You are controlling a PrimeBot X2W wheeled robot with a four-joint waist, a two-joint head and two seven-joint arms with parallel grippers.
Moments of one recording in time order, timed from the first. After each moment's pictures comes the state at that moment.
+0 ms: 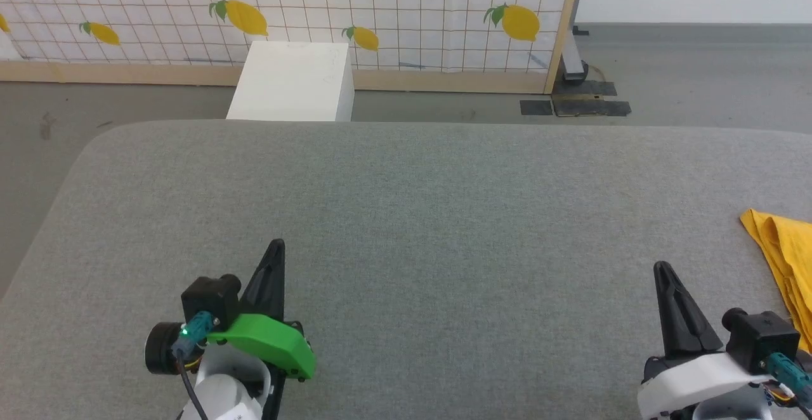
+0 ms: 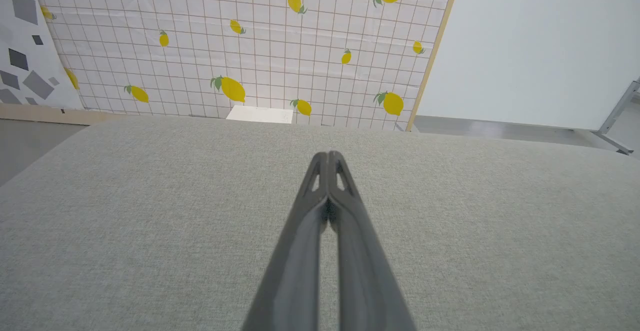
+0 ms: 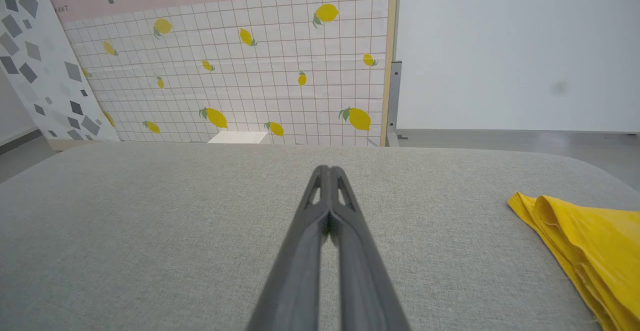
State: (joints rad) left arm -0.14 0.06 -0.09 0.28 -0.20 -0.09 -0.20; right arm 0.08 -0.05 -0.06 0.03 0.11 0.13 -0.13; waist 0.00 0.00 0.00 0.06
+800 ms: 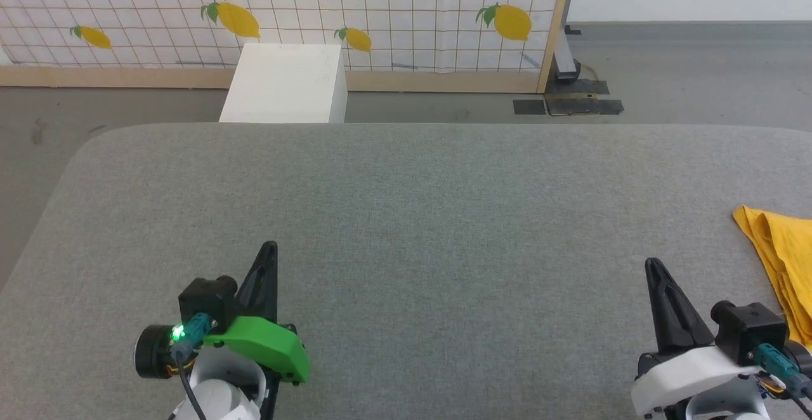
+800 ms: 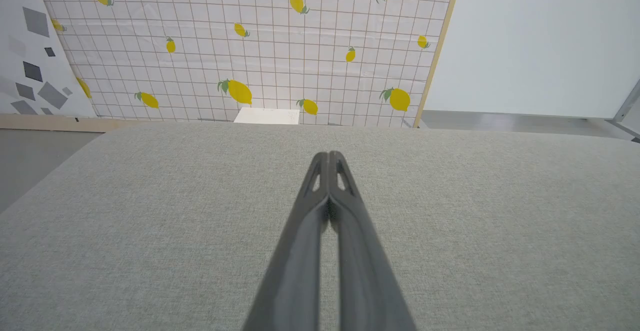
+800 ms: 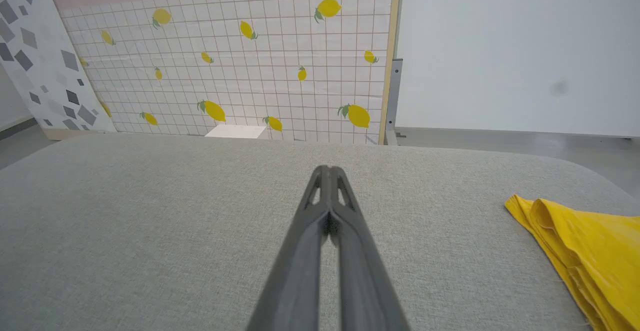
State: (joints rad) left arm -0.11 0.06 -0.07 0.22 -0.15 -0.07 -0.15; right arm 0.06 -0.05 -0.05 0.02 0.09 0.13 -0.10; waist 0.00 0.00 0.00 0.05
